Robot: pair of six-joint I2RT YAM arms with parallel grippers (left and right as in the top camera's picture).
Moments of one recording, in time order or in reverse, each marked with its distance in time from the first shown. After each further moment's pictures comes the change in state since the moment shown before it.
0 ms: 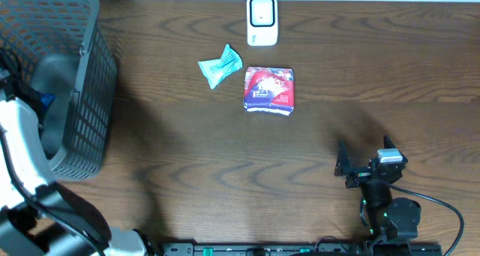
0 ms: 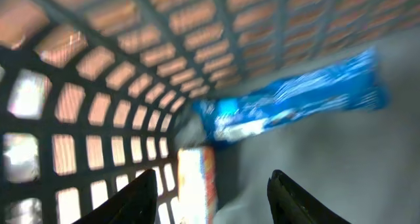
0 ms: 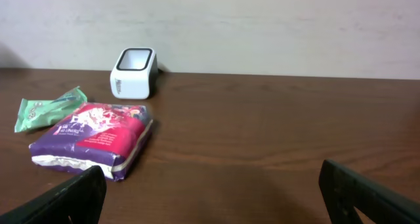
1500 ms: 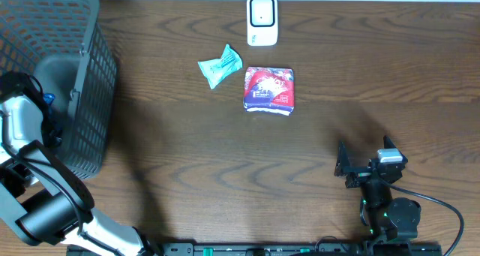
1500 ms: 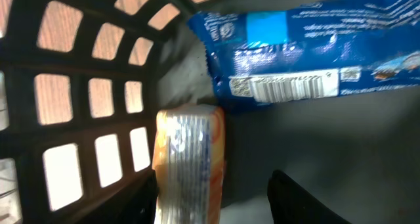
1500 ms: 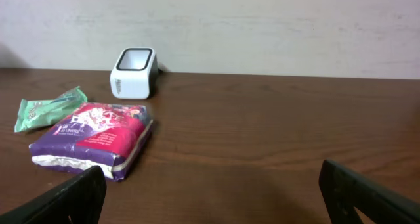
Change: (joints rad) left arm 0.038 0.201 -0.088 0.009 0.045 -0.173; right arm 0.000 0.000 0.000 0.000 0.000 0.000
